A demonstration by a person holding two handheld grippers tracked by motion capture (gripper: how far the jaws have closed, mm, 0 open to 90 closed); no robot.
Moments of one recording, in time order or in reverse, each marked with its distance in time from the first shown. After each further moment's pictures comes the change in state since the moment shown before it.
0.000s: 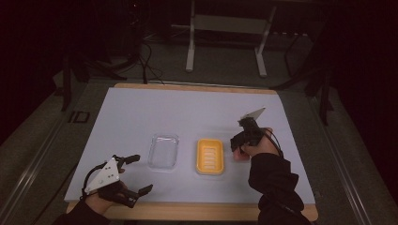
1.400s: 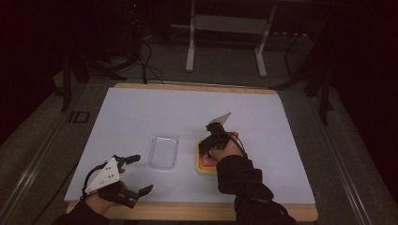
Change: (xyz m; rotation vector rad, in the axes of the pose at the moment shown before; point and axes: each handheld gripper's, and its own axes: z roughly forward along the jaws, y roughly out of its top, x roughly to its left) left arm -0.001 0.001 0.000 -0.001 -0.001 0.004; right arm 0.087 0.004 0.045 0.069 0.109 -0.049
